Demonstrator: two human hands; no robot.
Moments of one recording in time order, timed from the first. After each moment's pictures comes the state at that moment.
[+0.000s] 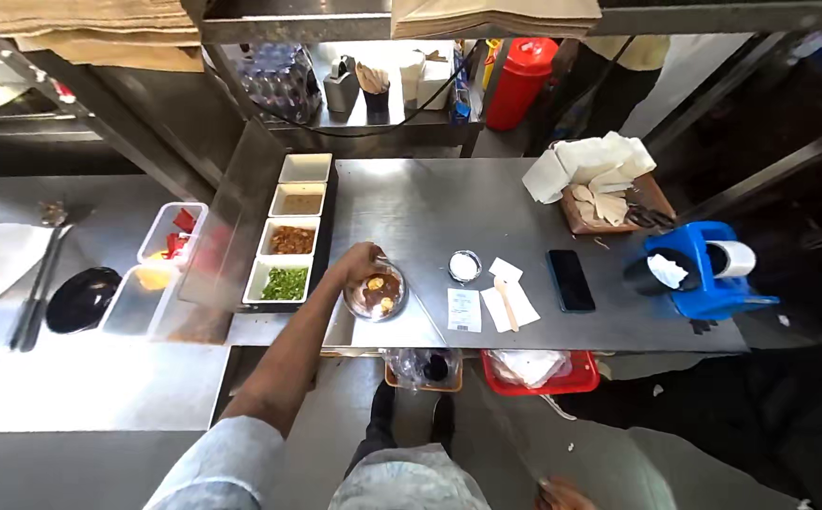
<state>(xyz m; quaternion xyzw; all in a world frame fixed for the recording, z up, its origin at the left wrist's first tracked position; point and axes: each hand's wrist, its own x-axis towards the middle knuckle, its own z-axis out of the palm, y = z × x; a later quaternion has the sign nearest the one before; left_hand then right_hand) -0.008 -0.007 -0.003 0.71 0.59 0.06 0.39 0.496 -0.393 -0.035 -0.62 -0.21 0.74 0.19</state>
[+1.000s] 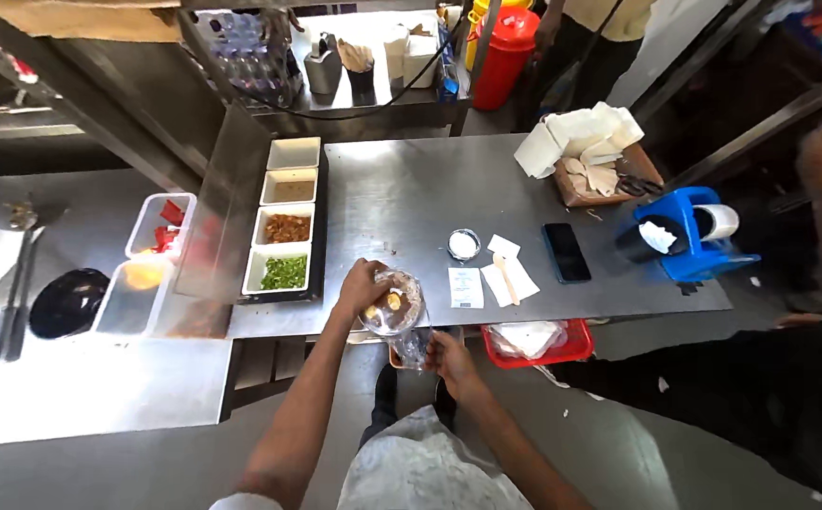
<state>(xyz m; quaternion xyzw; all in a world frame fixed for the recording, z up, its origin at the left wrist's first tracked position) 0.017 -0.110 -0.020 0.64 0.66 0.16 0.36 0.249 -0.237 -0.023 -0.60 -0.13 0.71 0.34</state>
